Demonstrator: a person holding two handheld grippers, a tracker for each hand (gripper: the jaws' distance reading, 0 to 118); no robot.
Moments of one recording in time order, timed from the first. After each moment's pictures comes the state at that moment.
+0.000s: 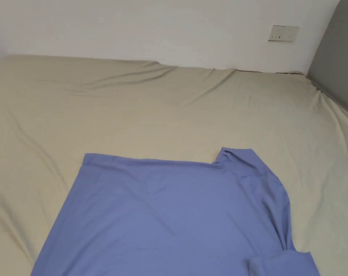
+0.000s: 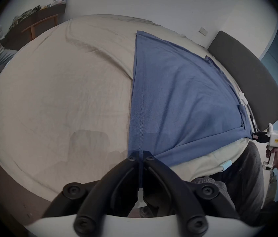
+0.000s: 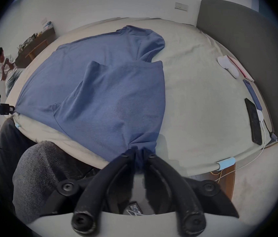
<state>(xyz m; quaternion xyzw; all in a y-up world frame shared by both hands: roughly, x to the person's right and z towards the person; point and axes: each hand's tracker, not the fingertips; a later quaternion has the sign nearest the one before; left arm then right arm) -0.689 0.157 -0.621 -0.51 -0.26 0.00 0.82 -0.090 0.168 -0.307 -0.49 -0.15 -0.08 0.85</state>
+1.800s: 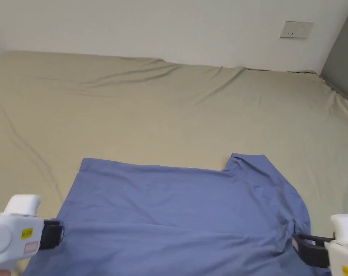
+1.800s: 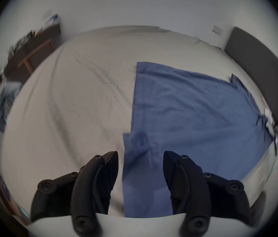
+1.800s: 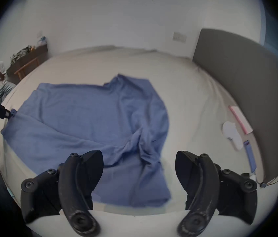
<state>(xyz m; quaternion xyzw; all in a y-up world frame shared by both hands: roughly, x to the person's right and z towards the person) -0.572 0.205 -0.806 -0.46 -0.20 -0.10 0.86 -0.046 0.237 -0.493 -0.37 -0.20 -0.02 0.91</state>
